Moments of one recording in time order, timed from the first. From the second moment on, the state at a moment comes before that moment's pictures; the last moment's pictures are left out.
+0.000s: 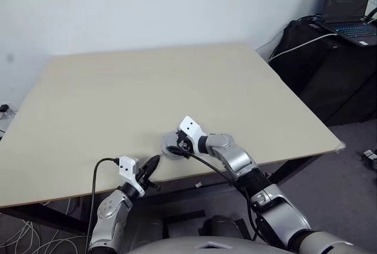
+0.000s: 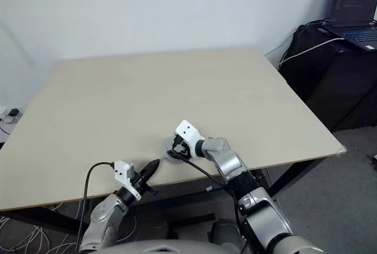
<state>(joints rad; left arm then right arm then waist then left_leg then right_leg) 0.21 0.11 -0.01 0.24 -0.32 -0.18 -0.68 -0.46 -0.12 0.38 0.37 -0.02 0.42 0.69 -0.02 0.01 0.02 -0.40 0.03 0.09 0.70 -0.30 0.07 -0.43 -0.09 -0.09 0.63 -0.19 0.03</state>
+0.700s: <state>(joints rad) 0.22 0.11 -0.02 0.20 -0.32 -0.16 -0.66 -0.43 -0.13 0.39 0.33 -0.03 0.42 0.69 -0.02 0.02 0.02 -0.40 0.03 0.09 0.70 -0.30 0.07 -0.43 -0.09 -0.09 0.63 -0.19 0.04</state>
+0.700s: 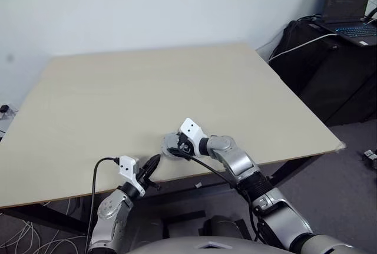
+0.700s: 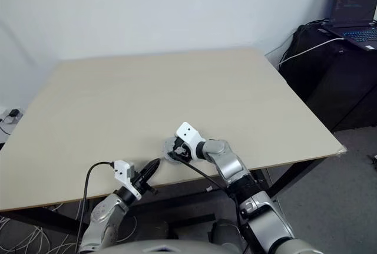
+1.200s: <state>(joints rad) 0.23 0.11 -0.03 0.18 -0.33 -0.14 -0.65 -0.43 -0.12 0.40 0.34 -0.04 0.42 0.65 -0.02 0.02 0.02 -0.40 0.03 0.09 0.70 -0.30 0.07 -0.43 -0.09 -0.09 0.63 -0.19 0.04</state>
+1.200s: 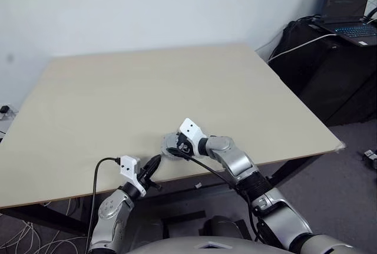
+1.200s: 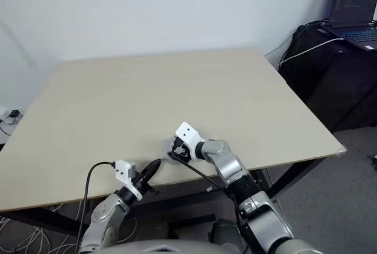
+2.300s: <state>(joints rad) -0.01 0.14 0.01 0.05 -0.38 0.27 -0.49 -0.45 -0.13 0.42 0.34 -0.06 0.43 0.65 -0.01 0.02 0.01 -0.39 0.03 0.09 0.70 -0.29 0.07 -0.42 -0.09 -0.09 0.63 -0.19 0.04</state>
